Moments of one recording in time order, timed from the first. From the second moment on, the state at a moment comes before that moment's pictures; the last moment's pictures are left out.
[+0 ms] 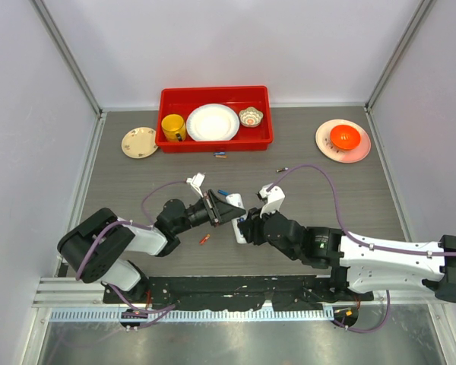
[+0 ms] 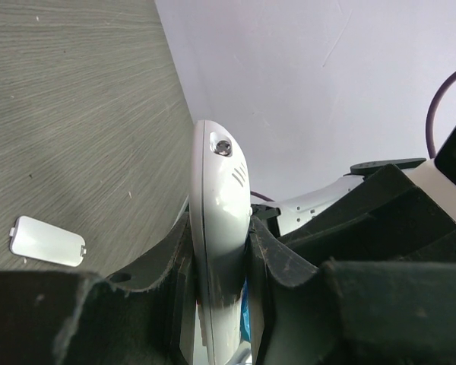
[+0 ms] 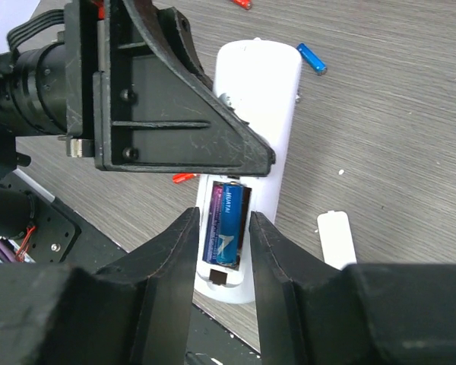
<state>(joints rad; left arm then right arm) -0.75 1.49 0.29 1.24 0.40 -1.29 1.28 0.97 0.68 -0.20 0.52 0.65</state>
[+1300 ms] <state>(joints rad) -0.76 1.41 0.31 1.27 0.40 -1.29 1.10 0.70 0.61 -0.16 0.36 0.79</state>
